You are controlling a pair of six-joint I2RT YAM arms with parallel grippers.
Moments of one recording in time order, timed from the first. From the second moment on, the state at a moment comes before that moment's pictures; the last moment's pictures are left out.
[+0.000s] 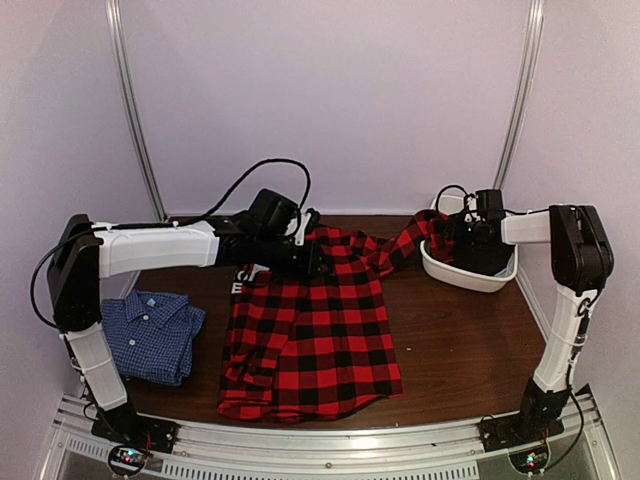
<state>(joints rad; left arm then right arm) -0.82 1.82 1.38 -0.26 0.21 -0.54 0.03 1.96 1.28 0.04 -0.16 0.35</state>
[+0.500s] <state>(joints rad) -0.82 1.78 1.35 -0.26 0.19 -0.54 0.03 2.02 1.33 0.01 -0.26 0.35</state>
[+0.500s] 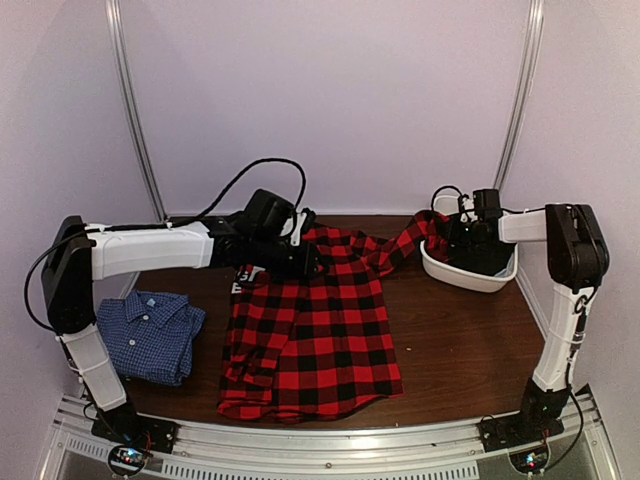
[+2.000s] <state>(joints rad) -0.82 1.86 1.30 0.06 0.36 -0.60 0.51 1.64 1.13 0.27 -0.52 0.83</state>
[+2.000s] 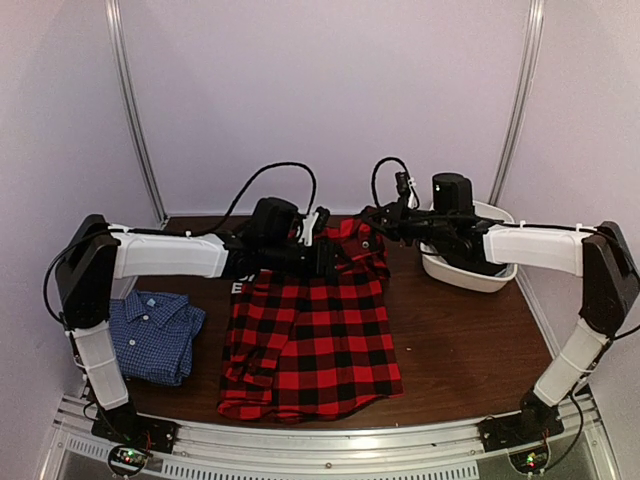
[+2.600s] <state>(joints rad) -0.82 1.88 1.31 0.13 0.34 -0.64 0.54 1.67 1.11 0.29 -0.51 0.84</state>
